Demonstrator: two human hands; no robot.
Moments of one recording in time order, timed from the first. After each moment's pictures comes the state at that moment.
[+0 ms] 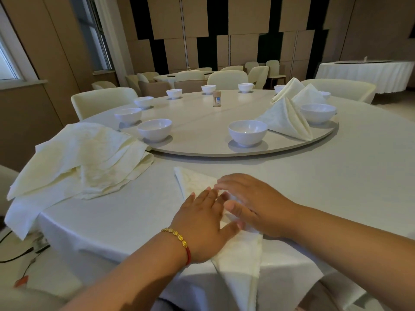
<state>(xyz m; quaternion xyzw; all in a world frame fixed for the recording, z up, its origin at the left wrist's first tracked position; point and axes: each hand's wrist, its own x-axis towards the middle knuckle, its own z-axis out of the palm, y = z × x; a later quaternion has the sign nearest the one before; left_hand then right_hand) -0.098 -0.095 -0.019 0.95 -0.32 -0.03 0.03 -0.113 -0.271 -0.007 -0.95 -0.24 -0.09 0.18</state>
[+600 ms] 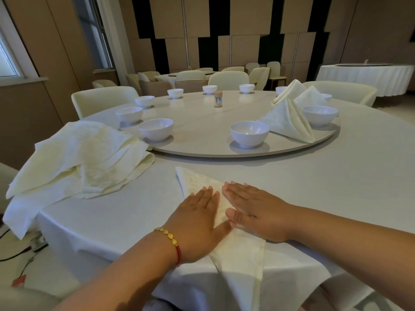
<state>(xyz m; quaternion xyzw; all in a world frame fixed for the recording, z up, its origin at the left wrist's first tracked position) -0.096 -0.084 -0.011 0.95 -0.30 -0.08 0.04 -0.116 -0.268 -0.001 -0.97 -0.19 0.11 0.07</state>
